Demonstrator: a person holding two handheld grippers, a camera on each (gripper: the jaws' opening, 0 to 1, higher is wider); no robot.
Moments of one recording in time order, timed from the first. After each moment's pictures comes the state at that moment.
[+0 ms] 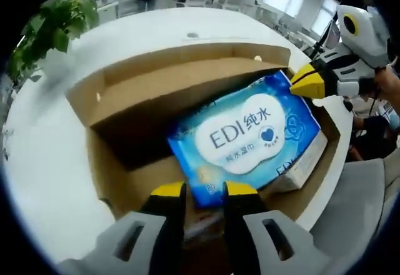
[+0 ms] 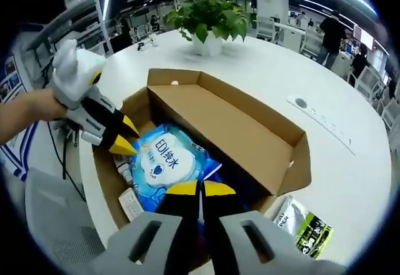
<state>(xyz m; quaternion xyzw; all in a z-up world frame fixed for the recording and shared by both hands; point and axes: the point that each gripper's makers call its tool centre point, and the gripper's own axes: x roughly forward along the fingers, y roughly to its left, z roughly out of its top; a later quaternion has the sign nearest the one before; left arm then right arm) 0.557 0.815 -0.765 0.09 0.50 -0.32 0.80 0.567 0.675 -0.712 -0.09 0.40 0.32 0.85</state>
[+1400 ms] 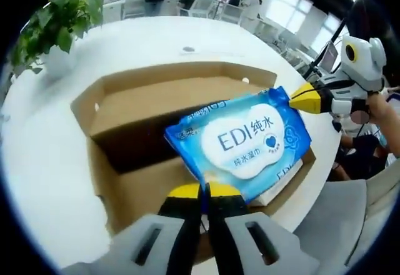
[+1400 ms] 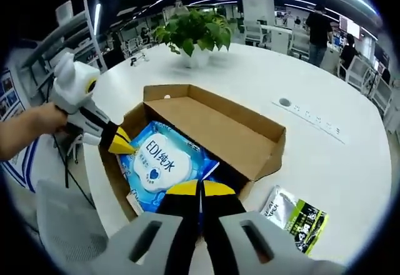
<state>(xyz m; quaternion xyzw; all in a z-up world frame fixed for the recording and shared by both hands) 0.545 0.794 -0.715 0.03 0.48 -0.33 0.82 0.557 0.646 -0.673 -0.04 0.38 0.30 0.88</state>
